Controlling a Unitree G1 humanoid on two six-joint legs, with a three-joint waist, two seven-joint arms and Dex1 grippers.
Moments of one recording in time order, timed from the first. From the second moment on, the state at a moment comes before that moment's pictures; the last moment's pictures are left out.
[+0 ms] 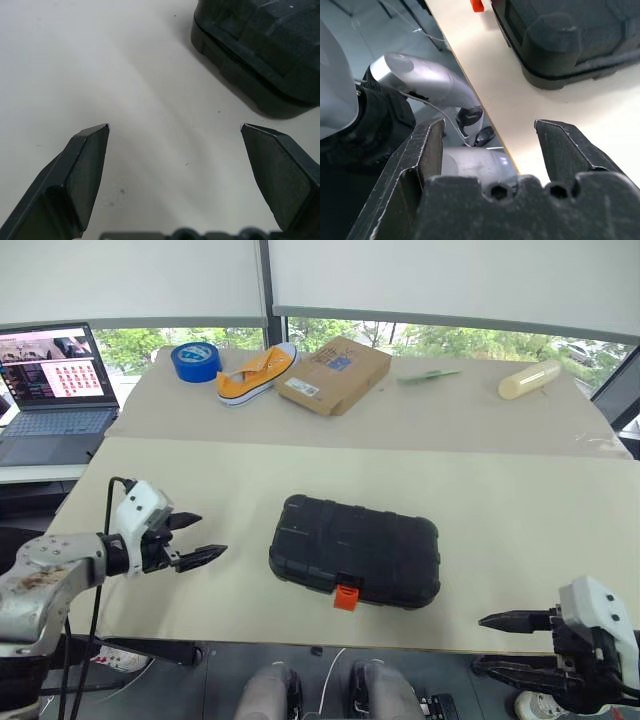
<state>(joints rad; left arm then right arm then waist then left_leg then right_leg) -0.27 0.91 0.13 -0.12 -0.43 0.59 -1.00 0.57 -0.99 -0.59 -0.68 0.61 0.52 1.23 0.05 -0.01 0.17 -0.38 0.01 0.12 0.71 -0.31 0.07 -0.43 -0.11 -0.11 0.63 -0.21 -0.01</state>
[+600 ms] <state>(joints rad) -0.93 0.47 -0.30 0.69 -0.02 -0.03 -1.16 0.17 -0.97 -0.06 -0.56 0.34 0.42 1.10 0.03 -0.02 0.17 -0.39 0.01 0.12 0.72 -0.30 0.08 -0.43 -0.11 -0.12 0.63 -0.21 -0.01</state>
